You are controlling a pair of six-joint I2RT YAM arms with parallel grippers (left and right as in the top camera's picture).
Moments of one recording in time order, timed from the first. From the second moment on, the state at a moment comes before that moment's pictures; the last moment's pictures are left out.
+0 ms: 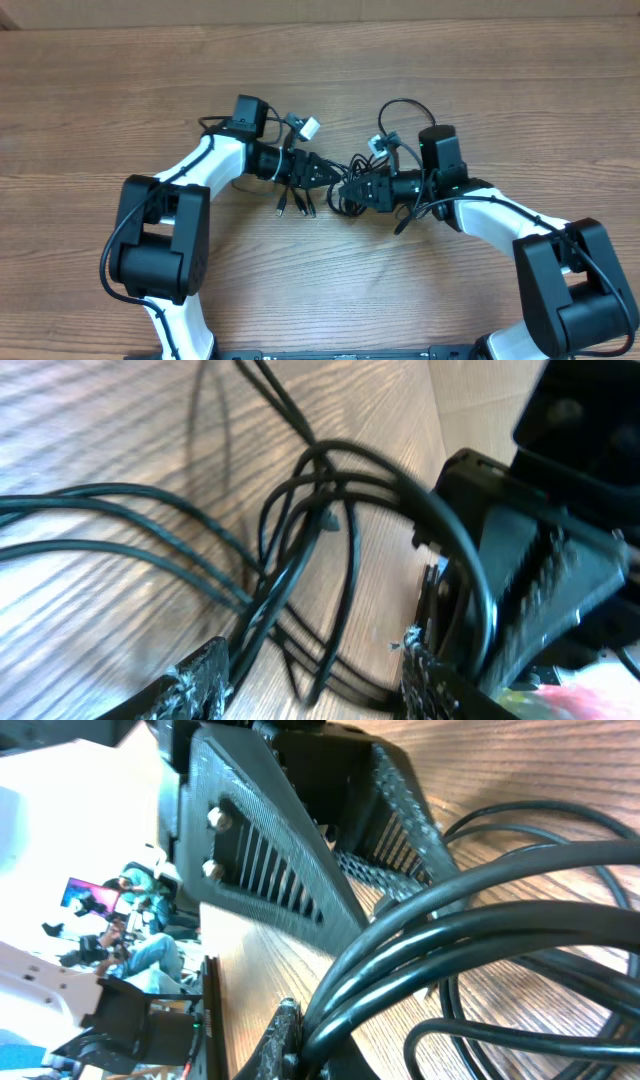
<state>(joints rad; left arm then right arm) -0.21 1.99 1.22 -0.54 1.11 0.07 0.28 1.71 0.77 0.16 -1.09 0.25</state>
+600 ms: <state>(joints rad) -0.26 1.99 1.22 -0.56 1.01 0.19 0.26 1.71 0.77 0.15 -1.17 0.28</state>
